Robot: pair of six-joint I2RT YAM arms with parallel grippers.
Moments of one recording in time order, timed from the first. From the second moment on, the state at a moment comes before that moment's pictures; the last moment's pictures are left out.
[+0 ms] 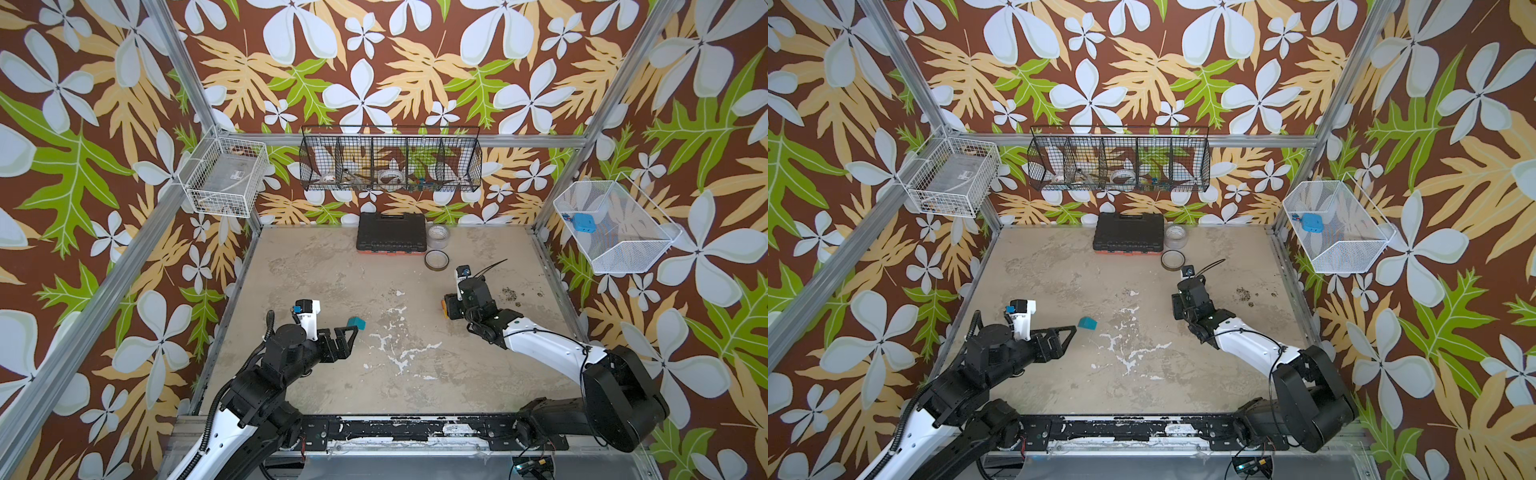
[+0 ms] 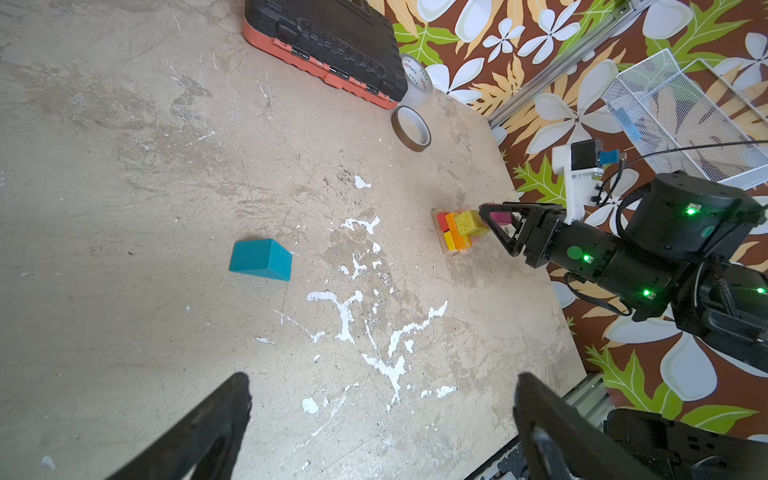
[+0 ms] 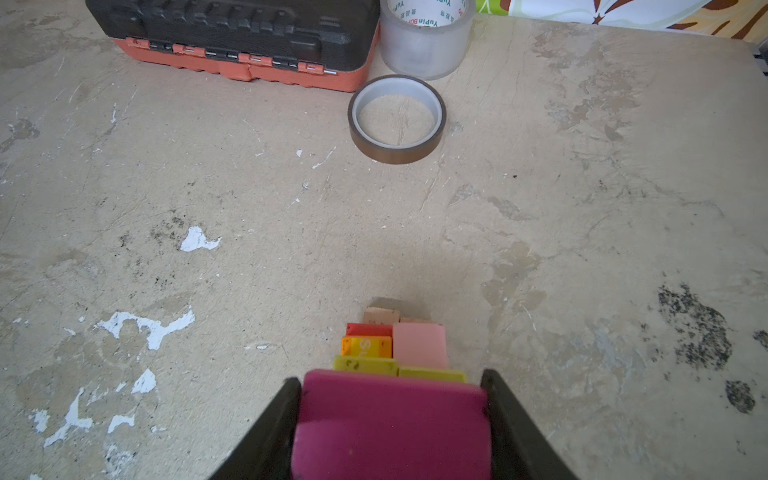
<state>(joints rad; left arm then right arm) -0.55 0.46 0.57 -0.58 0.06 -0.70 0.50 1.38 0.72 -0.05 0.28 0.23</state>
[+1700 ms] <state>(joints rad) -0.55 0.46 0.56 -0.57 0.06 -0.70 0.47 1.42 0.73 -0.06 0.26 0.23</state>
